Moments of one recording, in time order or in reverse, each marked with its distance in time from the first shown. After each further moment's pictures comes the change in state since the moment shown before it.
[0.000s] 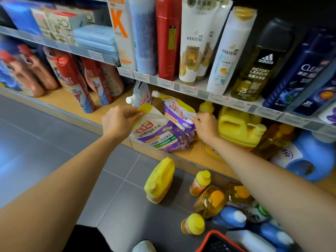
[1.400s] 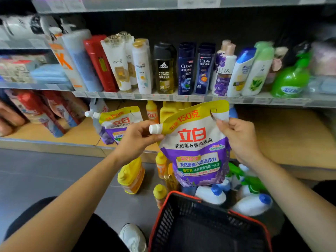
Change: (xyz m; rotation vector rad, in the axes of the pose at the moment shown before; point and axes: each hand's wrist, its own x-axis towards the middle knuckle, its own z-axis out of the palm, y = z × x) left_hand -0.165 0.199 0.003 -0.683 -0.577 0.351; right_hand -0.240 0.071 -0.245 0.725 0.324 0.113
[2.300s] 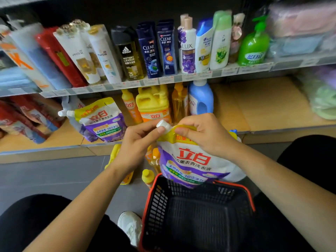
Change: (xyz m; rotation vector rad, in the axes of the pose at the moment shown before) left_hand -0.040 0.040 0.092 -0.270 -0.032 -0.012; right_hand -0.074 -0.049 -0.013 -0.289 -0.439 -0.273
